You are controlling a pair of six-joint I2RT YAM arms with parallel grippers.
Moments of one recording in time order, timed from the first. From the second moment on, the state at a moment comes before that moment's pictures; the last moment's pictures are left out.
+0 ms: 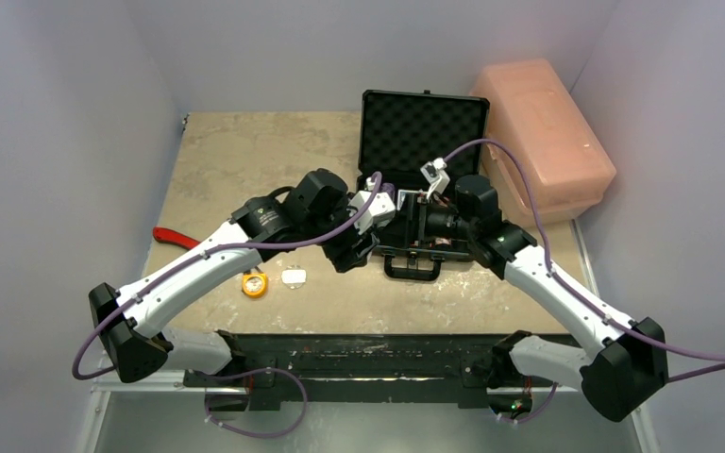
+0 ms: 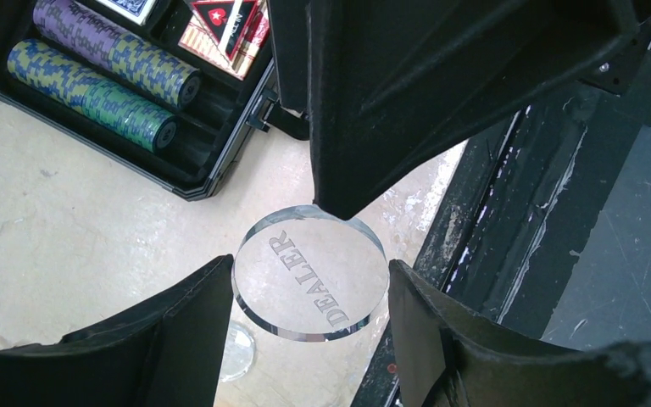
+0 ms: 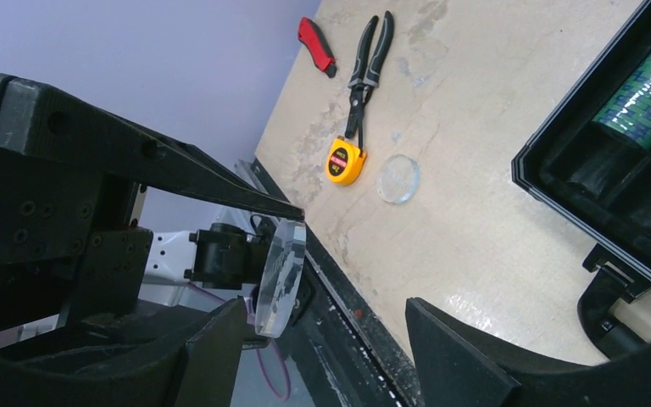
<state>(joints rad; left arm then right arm) -0.88 1.32 1.35 -0.82 0.21 0.18 0.53 1.12 0.86 -0.14 -0.63 0.69</state>
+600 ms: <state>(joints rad) -0.88 1.32 1.35 -0.82 0.23 0.18 0.62 1.18 0.86 -0.11 -0.62 0.72</state>
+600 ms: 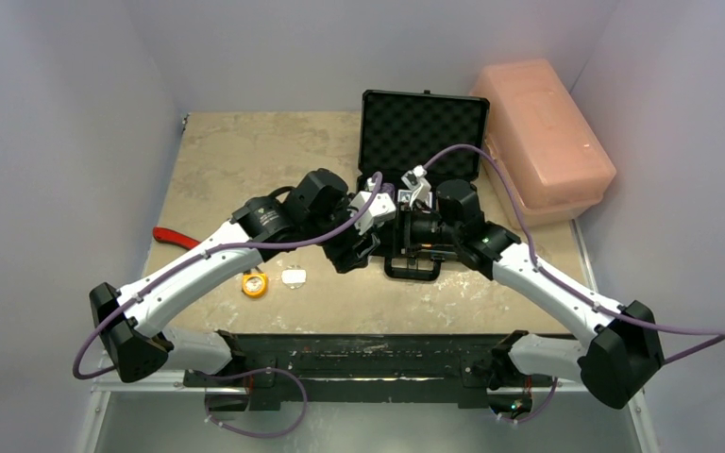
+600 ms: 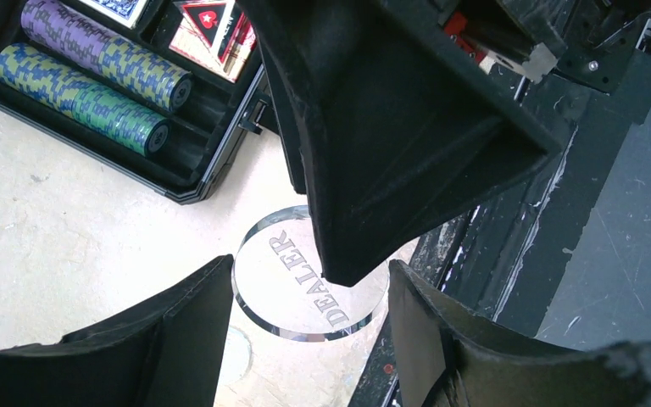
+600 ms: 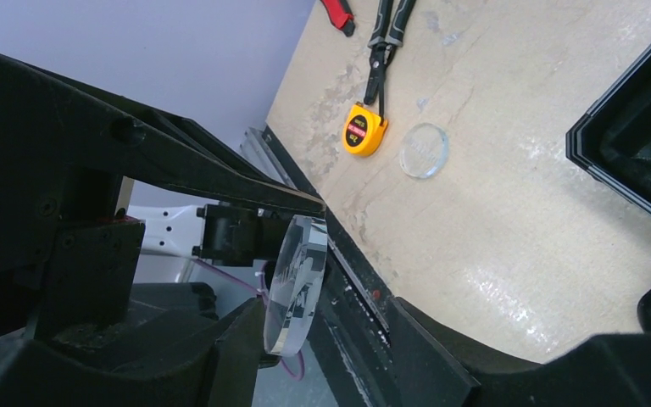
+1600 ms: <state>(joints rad) -0.88 1.34 1.34 -0.80 0.18 0.19 0.66 1.21 0.87 -0.08 -0.59 0.82</state>
